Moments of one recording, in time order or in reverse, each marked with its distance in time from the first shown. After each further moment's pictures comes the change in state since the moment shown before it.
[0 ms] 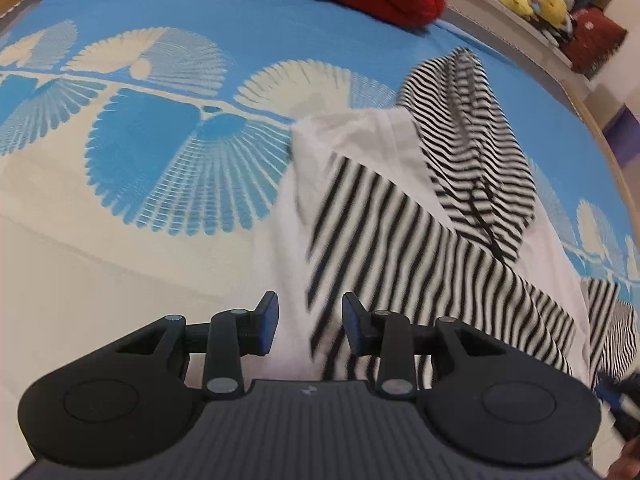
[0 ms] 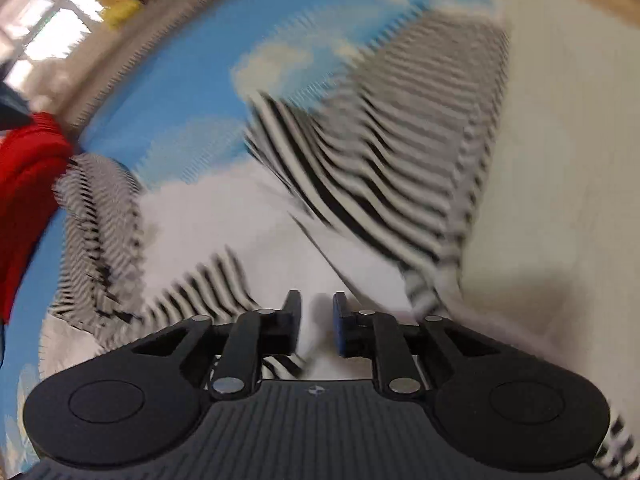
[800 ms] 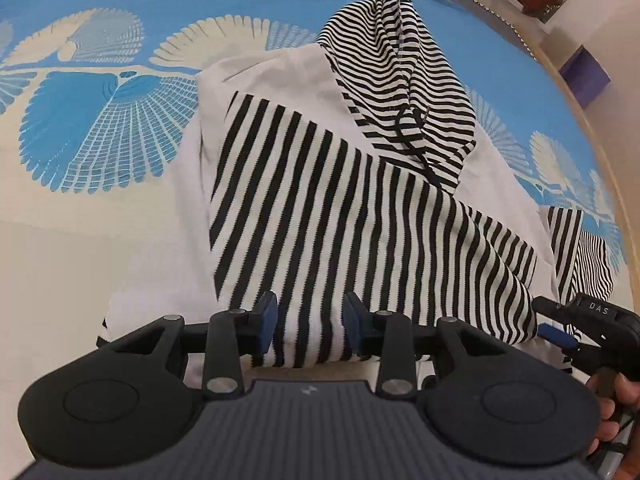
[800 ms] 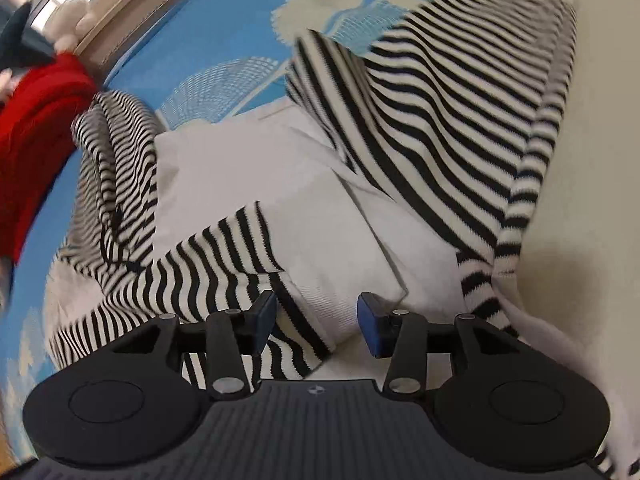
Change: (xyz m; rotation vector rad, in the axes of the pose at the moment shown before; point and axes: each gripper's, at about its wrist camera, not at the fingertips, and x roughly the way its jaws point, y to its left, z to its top) left arm 0.003 -0.049 -0.026 0.102 0.111 -0.087; right arm 0.037 0.005 0.011 -0.099 0.195 0.047
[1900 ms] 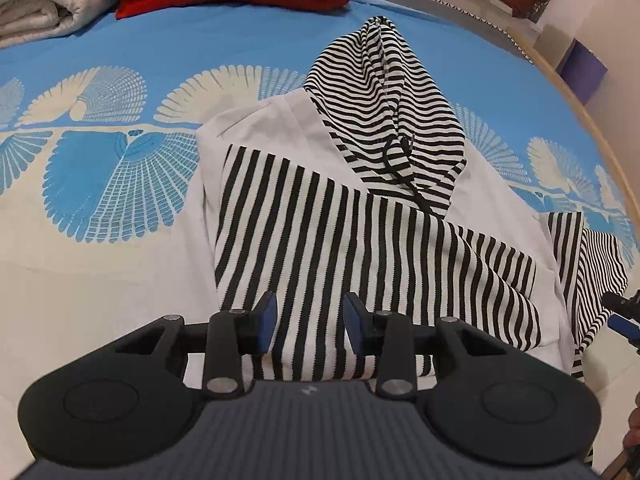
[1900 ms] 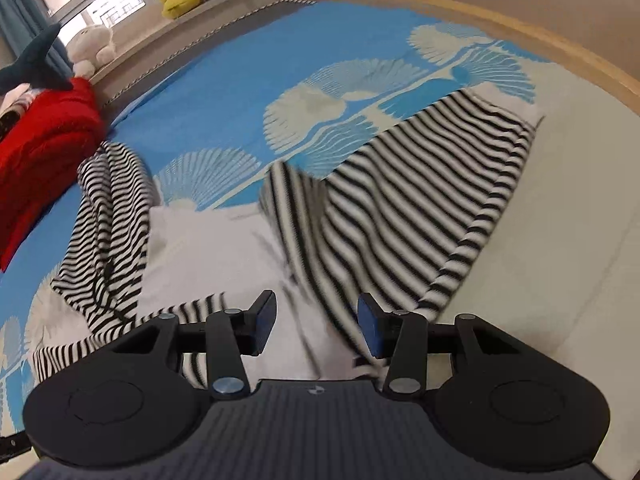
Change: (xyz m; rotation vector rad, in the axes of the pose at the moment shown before) left arm -0.028 -0.026 0.002 0.088 -0.094 0.082; right arm -0.062 -0.033 0.033 -0.096 -0.197 -0.053
